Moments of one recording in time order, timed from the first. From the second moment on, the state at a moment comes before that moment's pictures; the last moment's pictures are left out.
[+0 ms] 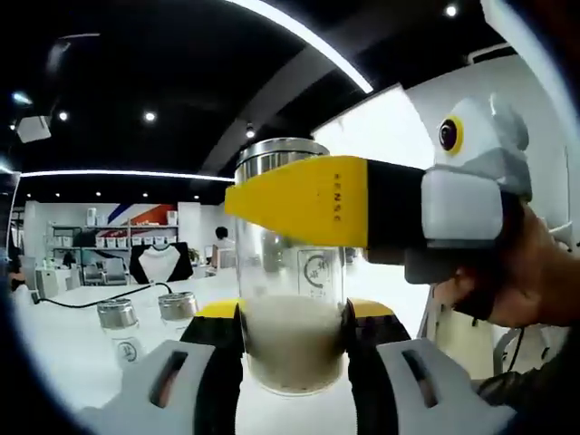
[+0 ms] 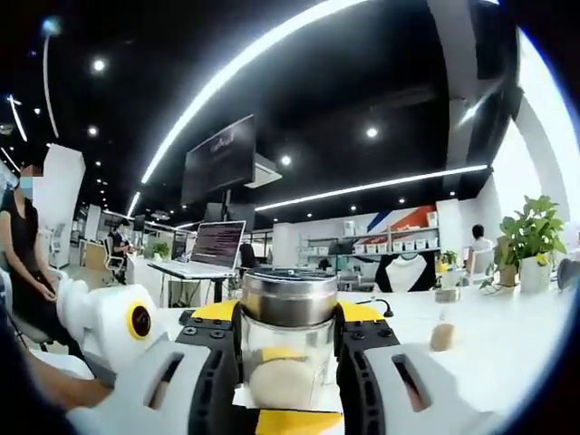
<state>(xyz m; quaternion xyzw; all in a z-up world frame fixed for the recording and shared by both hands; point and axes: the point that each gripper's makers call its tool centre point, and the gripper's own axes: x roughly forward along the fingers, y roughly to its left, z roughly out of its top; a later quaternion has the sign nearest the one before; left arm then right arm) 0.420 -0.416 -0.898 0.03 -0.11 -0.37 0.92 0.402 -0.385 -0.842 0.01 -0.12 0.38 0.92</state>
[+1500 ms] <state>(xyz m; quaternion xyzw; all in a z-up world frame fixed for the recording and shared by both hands) 0.421 -0.409 -0.911 0.02 -0.06 -0.45 0.89 0.413 -0.368 -0.860 -0.04 -0.07 0.45 0.89</state>
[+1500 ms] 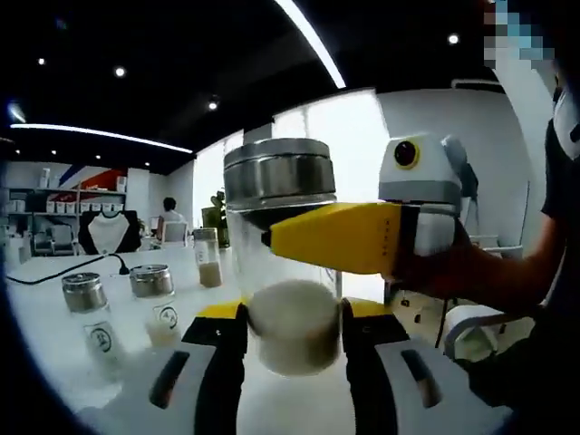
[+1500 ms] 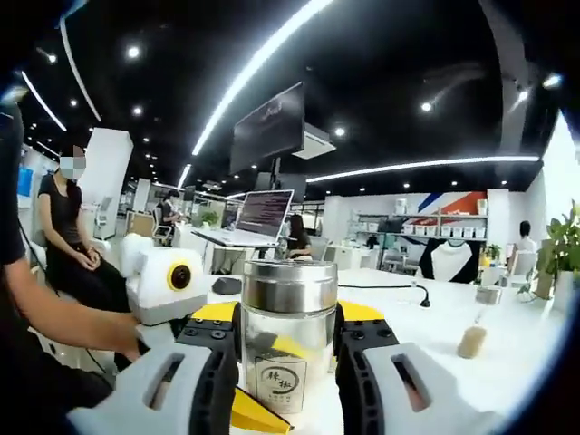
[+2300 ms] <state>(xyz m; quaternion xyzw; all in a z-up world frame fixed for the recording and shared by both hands) 0.441 -0.379 -0.918 0.04 -0.01 -0.38 0.93 0.409 -0.341 -0.853 -0.08 -0.08 0.46 0.88</state>
